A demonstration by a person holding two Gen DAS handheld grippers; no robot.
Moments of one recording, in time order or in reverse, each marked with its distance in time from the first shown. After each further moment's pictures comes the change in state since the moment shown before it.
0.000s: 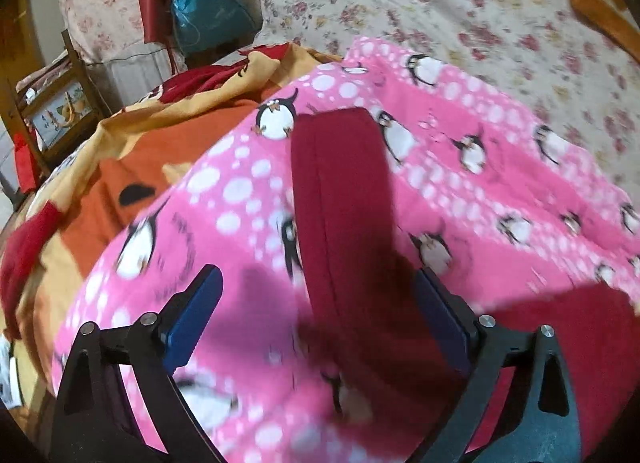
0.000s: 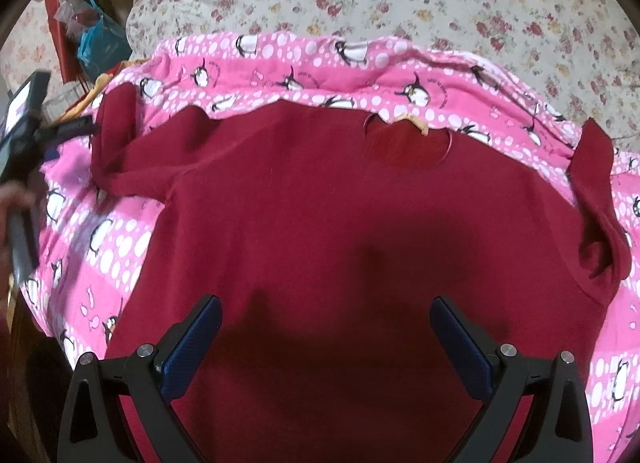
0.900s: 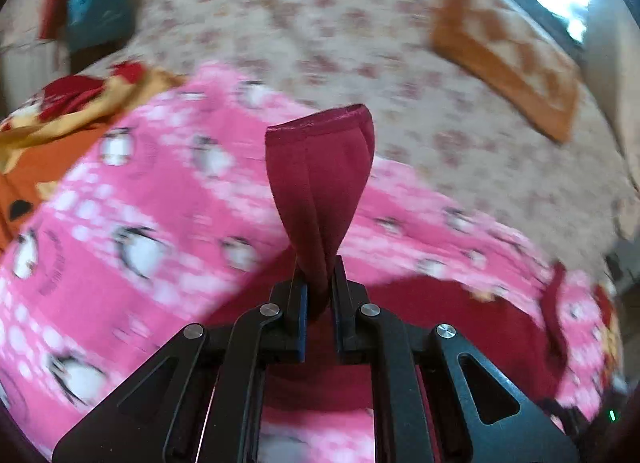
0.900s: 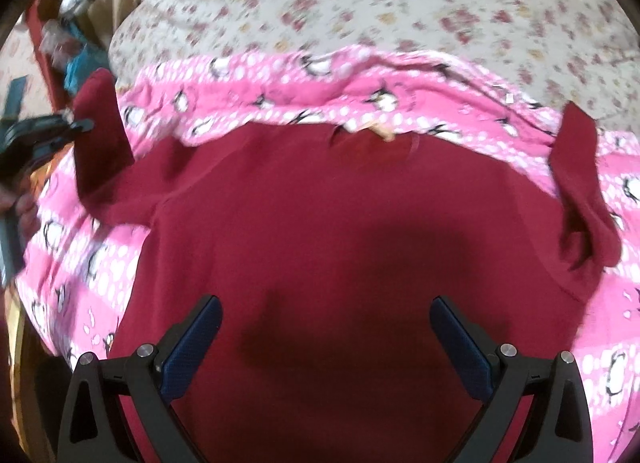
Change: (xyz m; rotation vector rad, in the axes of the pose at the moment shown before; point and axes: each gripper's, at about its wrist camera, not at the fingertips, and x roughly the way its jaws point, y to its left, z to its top) left arm -0.096 -0.053 -0.001 0.032 0.011 -0.605; right arm -0.019 -0.041 0.005 0.100 -0.051 -0.004
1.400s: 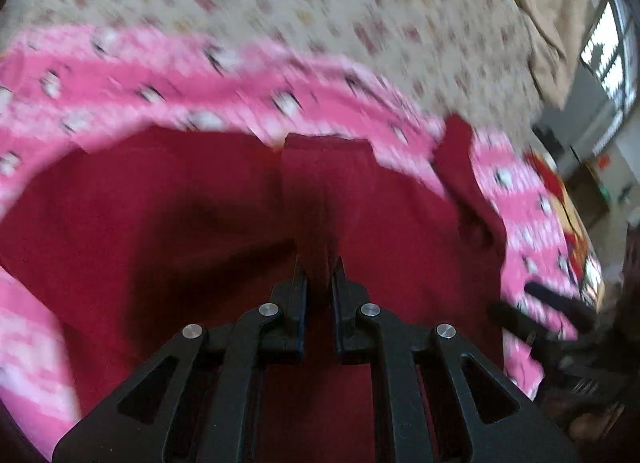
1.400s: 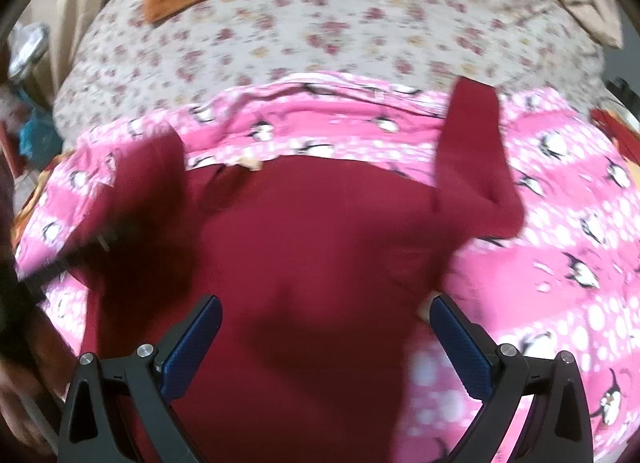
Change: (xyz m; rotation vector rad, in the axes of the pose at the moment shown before) left arm 0.076 -0.214 -0.146 0.234 0.263 -0.263; right arm -0.042 -0.105 -0.013 0.178 -0.060 -0.136
